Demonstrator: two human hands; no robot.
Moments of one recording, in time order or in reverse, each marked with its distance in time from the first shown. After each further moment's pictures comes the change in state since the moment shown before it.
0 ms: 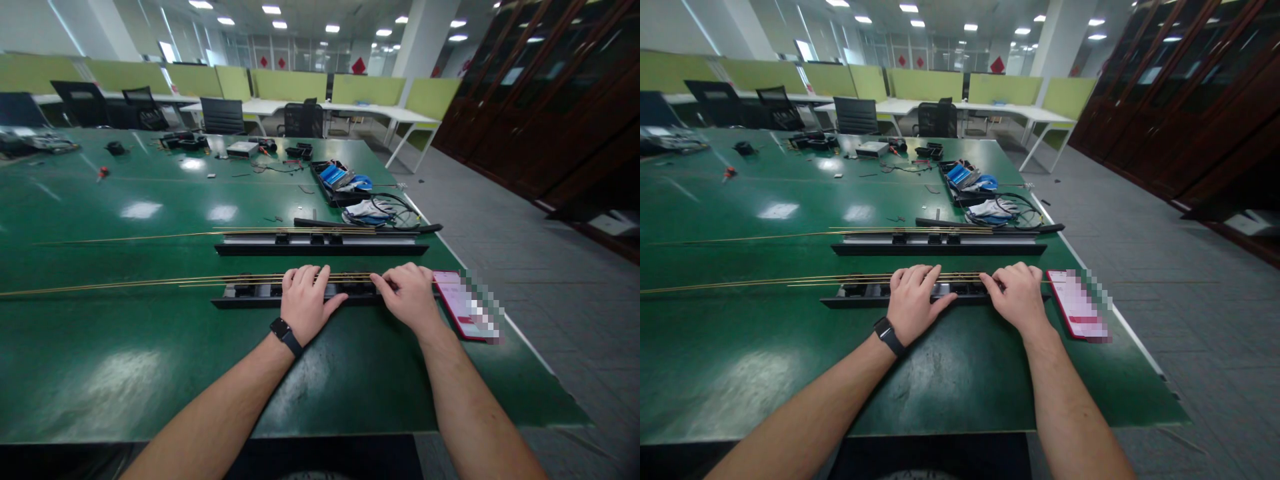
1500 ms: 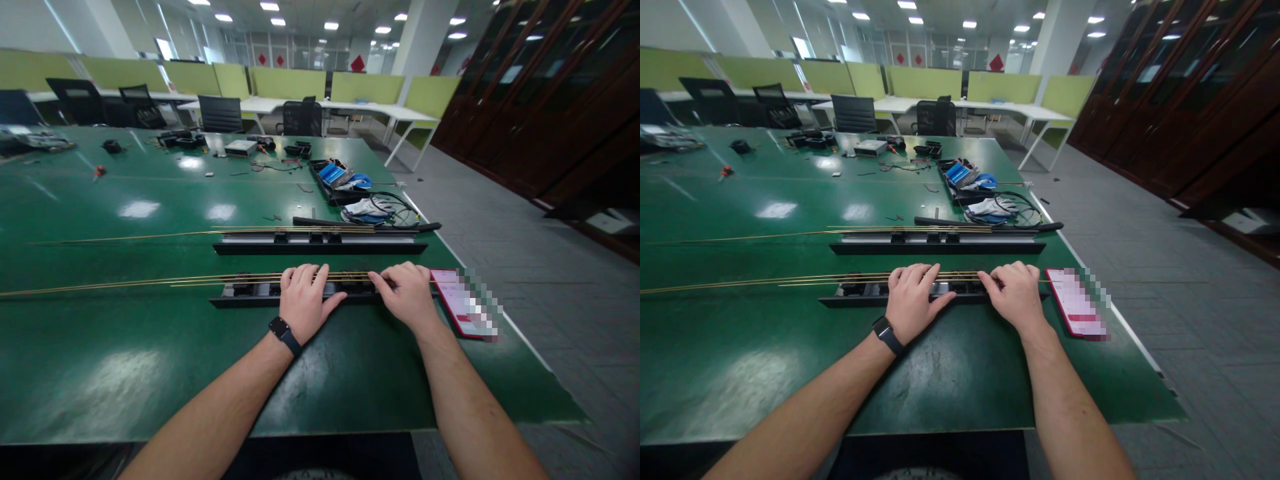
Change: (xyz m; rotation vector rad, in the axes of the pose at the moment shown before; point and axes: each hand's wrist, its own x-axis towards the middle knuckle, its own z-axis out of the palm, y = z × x) left_hand 0.000 0.000 -0.001 0.003 -0.005 0.000; right_hand 0.001 -0.002 0.001 0.030 0.011 0.018
